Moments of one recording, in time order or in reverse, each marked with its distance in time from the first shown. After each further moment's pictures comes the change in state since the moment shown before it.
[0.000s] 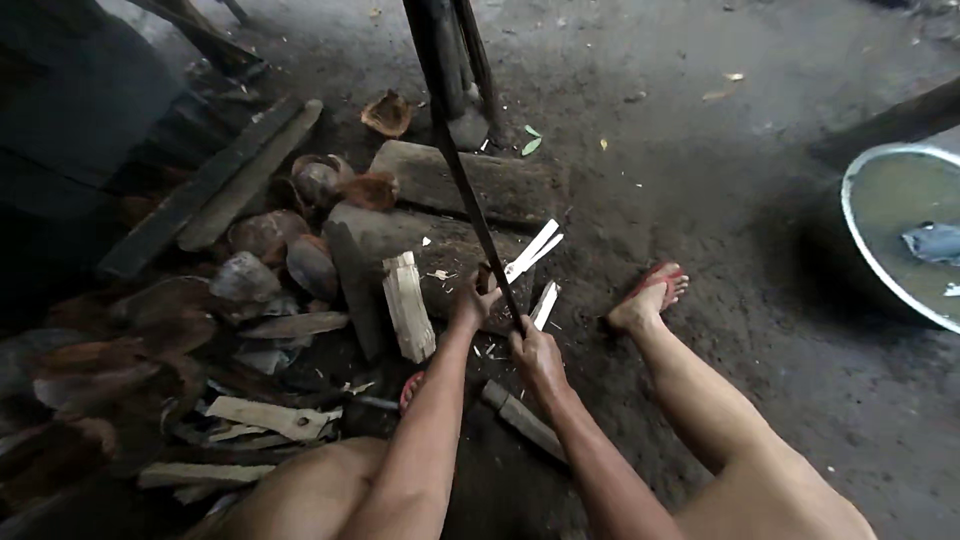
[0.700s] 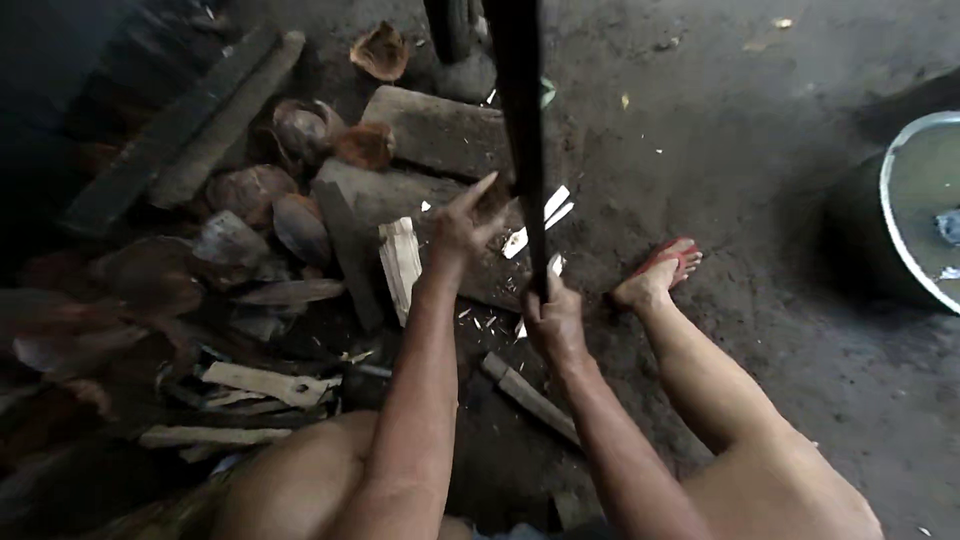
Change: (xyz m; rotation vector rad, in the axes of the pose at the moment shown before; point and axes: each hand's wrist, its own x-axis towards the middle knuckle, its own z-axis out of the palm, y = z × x) left_hand -0.012 0.047 -0.070 -0.098 0.218 0.385; right_hand -0.001 -0.019 -0.021 0.105 0.282 -0.265
